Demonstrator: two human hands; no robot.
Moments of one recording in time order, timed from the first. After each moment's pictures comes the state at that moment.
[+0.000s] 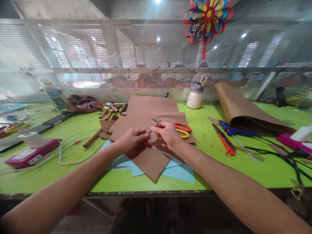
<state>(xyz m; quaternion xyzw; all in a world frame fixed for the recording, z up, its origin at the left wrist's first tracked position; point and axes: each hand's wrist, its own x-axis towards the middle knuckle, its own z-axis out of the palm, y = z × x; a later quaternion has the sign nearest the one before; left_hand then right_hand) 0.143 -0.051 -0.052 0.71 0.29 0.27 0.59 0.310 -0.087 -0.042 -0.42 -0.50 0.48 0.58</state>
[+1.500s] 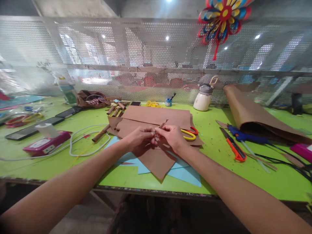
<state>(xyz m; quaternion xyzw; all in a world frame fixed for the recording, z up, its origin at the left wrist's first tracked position) 0.148 -0.060 -0.047 0.60 0.29 0.30 0.68 0.303 -0.092 -0.051 -0.43 -0.54 0.47 0.56</state>
